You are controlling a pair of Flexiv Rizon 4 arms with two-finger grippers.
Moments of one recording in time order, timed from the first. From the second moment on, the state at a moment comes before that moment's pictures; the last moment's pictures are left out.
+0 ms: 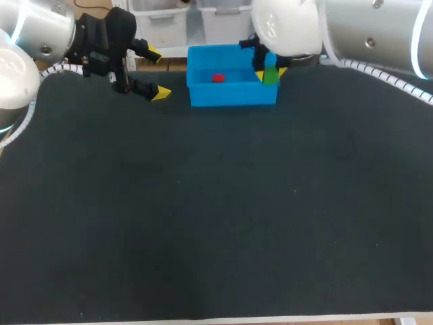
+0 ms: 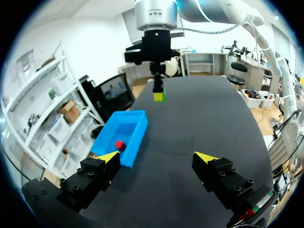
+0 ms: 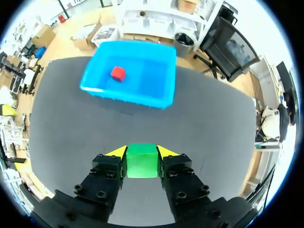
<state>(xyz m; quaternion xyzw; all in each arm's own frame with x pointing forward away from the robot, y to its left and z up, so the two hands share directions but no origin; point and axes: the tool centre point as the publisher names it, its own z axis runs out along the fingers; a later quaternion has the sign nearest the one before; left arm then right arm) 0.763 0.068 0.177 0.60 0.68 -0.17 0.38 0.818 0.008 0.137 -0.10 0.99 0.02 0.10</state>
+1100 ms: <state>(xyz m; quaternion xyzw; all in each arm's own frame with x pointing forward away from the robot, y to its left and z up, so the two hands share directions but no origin) 0.763 0.068 0.177 0.60 0.68 -0.17 0.38 0.915 0.005 0.153 -0.25 0.92 0.21 0.20</state>
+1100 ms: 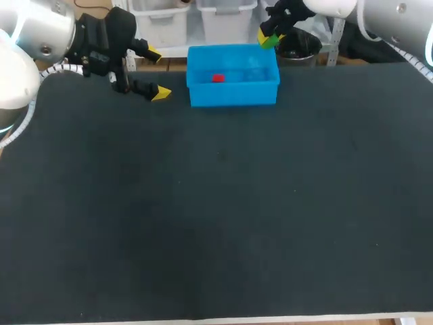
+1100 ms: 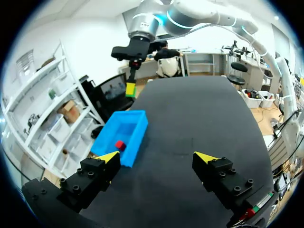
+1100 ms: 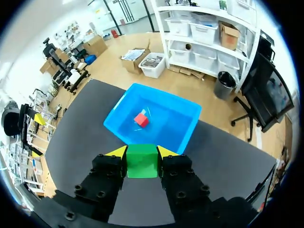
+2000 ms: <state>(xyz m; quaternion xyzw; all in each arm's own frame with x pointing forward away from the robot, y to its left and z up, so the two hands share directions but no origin) 0.763 0.068 0.177 0.60 0.68 -0.17 0.38 0.957 0.016 0.093 -0.25 0.91 0.22 0.26</state>
